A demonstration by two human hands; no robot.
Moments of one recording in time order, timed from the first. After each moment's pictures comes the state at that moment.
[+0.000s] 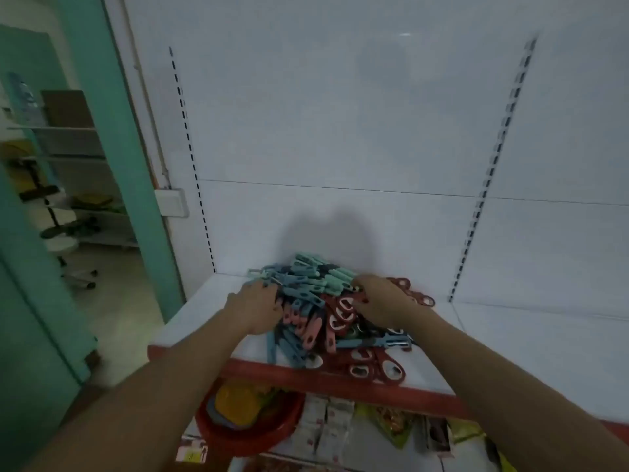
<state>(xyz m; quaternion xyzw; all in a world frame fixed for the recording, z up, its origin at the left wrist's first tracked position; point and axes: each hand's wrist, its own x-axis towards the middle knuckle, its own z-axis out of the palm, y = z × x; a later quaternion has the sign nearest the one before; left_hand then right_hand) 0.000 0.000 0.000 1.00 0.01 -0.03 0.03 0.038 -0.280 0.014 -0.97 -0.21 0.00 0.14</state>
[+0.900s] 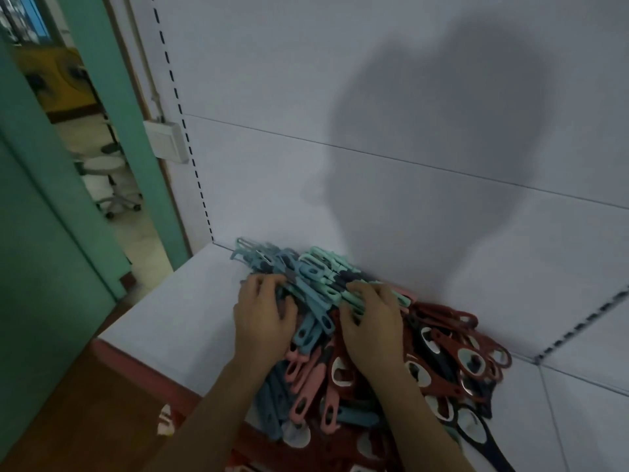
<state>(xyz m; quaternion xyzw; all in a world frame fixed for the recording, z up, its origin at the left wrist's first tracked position) 0.093 -0.032 -0.103 0.89 0.15 0.29 0.30 0.140 -0.213 -0.085 -0.90 -0.16 -0.15 0.37</state>
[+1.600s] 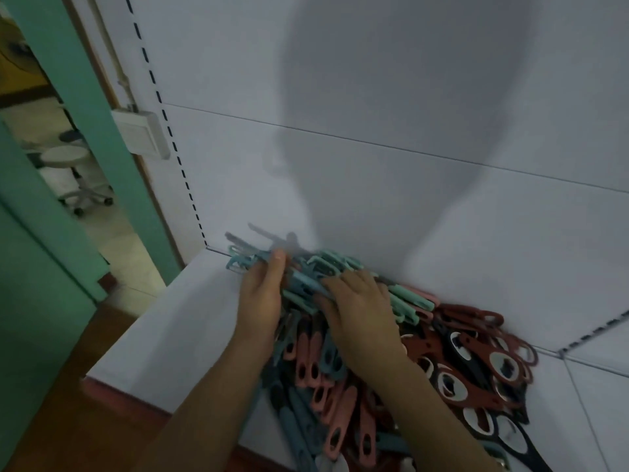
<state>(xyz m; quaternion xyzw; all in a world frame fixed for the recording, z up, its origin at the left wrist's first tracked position) 0.119 -0.010 -0.037 0.61 0.17 0.22 0.74 0.147 -0.155 -0.054 -0.91 -0.27 -0.23 0.22</state>
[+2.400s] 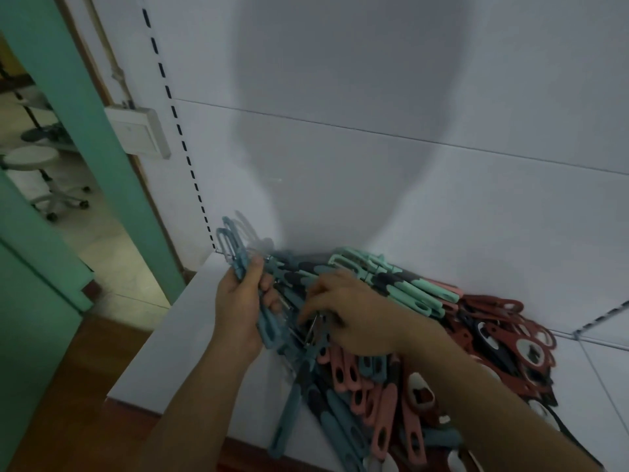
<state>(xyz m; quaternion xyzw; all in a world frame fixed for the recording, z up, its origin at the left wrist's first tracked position) 0.118 0.061 -0.048 0.49 0.22 0.14 0.83 0.169 -0.120 -0.027 -0.86 -0.46 0.12 0.15</state>
